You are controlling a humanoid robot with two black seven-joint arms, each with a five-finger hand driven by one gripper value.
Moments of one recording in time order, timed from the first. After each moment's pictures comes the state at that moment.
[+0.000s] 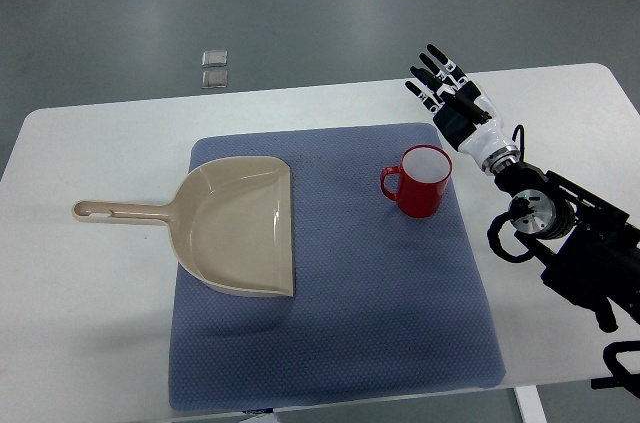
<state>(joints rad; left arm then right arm) -0.06 0.00 0.06 -0.26 0.09 0.05 0.10 0.70 -0.11 0.74 0.57 -0.02 0.41 0.40</state>
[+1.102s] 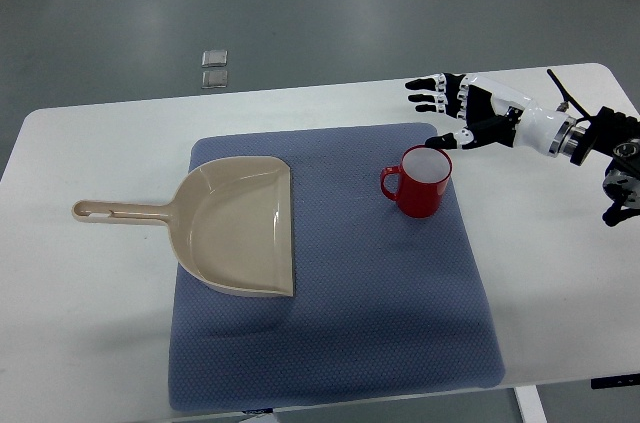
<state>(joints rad) -0.06 0.00 0.06 -0.26 0.09 0.05 0.09 0.73 -0.44 0.70 0.76 -0.88 0.61 0.49</state>
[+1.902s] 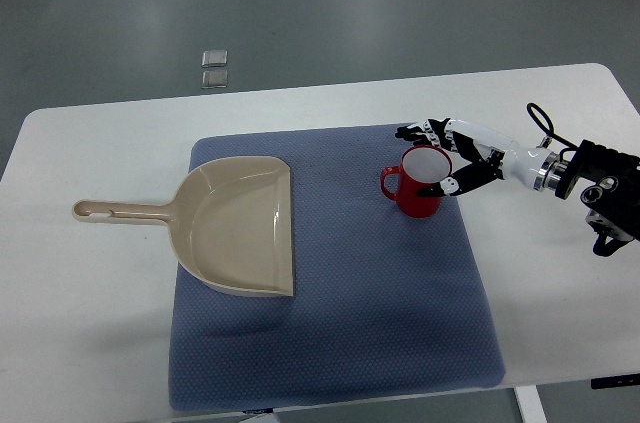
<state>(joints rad) -0.06 0.00 0.06 -0.26 0.09 0.05 0.09 0.69 -0.41 0.57 0.76 -1.07 0.39 0.61</state>
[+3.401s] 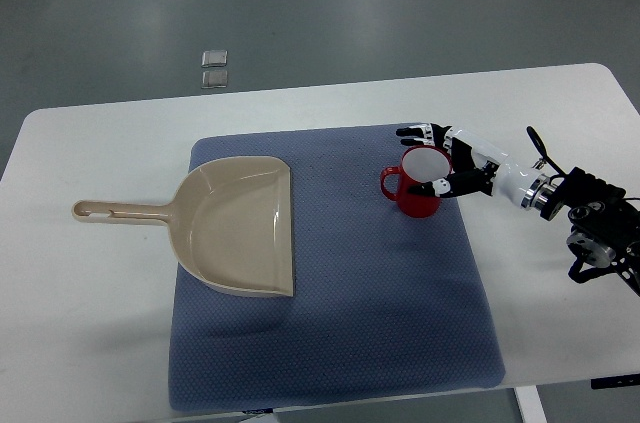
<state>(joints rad) -0.06 0.00 0.06 -0.26 0.09 0.05 0.09 0.62 -0.34 0.59 0.70 -0.87 0.39 0.61</state>
